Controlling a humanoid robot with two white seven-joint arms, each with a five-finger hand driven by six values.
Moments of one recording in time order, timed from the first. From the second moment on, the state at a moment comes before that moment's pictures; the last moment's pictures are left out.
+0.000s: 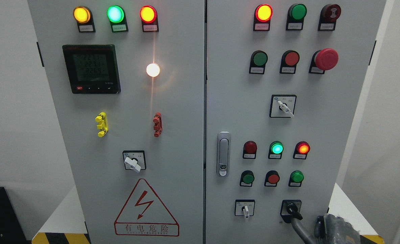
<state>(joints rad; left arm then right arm) 0.04 -0.10 -0.07 -0.08 0.08 -0.11 0.18 -0.23 0.04 -0.12 -1.67 1.10 0.33 0.11</state>
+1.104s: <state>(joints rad) 0.04 -0.10 -0.07 -0.08 0.08 -0.11 0.18 -0.20 0.04 -0.04 -1.68 1.10 0.33 0.06</state>
